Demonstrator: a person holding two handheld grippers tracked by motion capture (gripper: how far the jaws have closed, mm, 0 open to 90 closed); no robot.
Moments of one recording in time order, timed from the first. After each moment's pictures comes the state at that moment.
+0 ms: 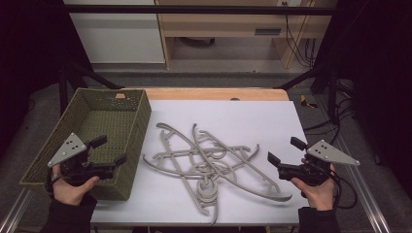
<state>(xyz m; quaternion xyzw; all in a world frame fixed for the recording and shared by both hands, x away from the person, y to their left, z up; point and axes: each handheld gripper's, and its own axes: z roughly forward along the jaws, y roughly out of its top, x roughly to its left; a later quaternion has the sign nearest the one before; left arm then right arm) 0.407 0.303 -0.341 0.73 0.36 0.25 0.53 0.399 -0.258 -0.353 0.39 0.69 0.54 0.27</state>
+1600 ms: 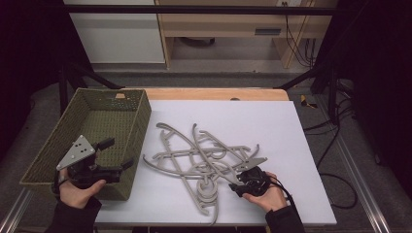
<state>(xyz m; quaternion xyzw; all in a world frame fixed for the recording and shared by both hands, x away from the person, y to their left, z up) 0.403 0.288 -0.343 0.74 0.34 0.25 0.52 0.428 -0.155 -0.453 0.36 0.88 0.31 0.10</state>
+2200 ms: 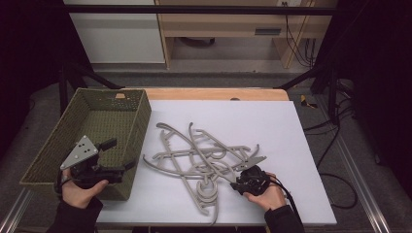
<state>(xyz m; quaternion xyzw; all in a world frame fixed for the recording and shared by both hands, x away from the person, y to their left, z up) 0.404 0.284 -0.345 0.75 0.34 0.24 0.52 0.432 -0.157 -0.455 0.36 0.88 0.30 0.07</state>
